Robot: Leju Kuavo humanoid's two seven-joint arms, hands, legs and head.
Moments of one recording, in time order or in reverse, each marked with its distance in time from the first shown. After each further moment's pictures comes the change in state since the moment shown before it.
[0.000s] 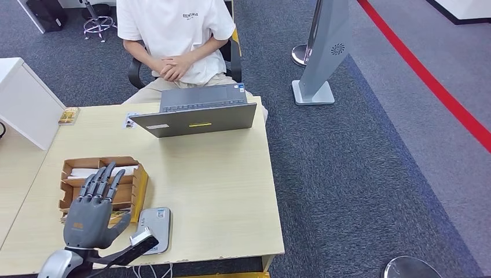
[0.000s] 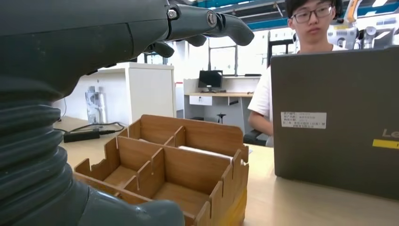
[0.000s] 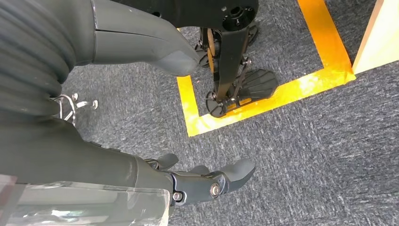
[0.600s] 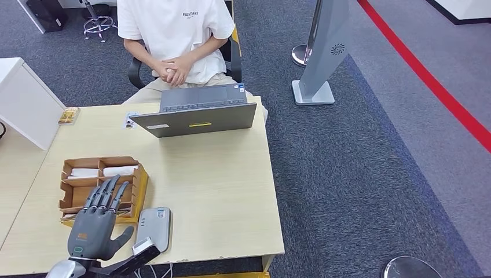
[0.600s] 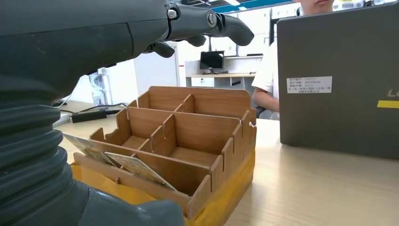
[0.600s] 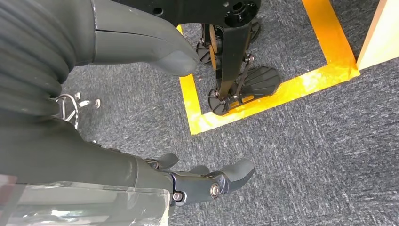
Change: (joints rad) left arm 0.056 0.001 0.000 0.022 0.019 -0.001 0.003; right arm 0.002 0.000 -0.001 0.000 0.008 -0.009 0.007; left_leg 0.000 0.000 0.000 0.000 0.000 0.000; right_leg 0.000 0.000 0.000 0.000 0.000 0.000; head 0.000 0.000
